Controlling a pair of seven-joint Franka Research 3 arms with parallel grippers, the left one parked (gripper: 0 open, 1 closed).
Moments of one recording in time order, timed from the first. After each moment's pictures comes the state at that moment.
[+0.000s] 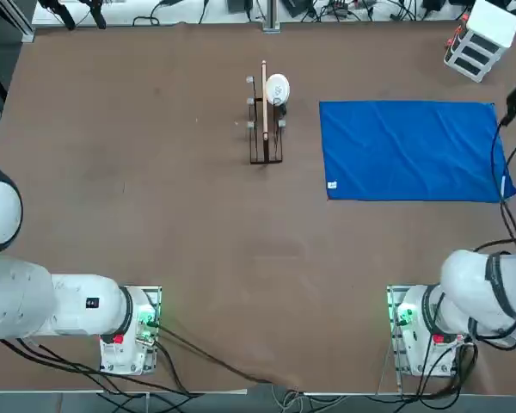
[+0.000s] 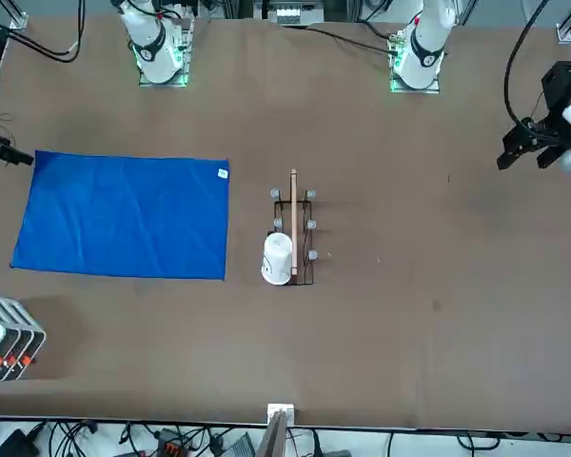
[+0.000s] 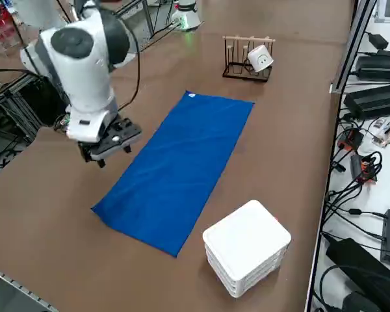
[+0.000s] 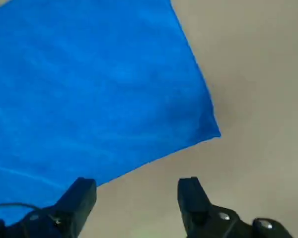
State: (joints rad) arm -0.59 0.10 -0.01 -2.08 -0.09 1.99 -0.05
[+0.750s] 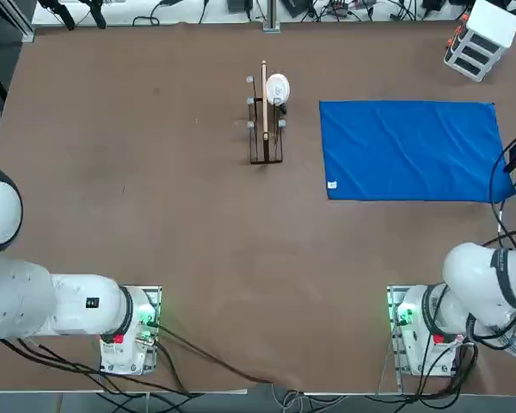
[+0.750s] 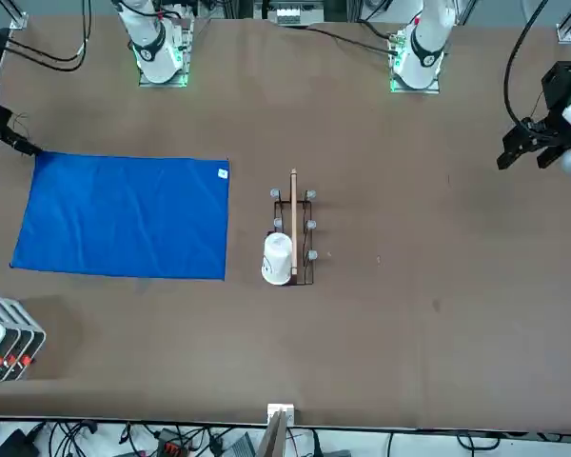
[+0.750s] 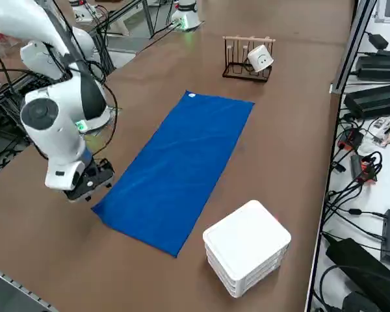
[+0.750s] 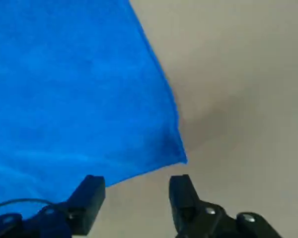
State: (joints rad) arm -0.76 0.24 -0.01 -2.20 -0.09 2.29 -0.23
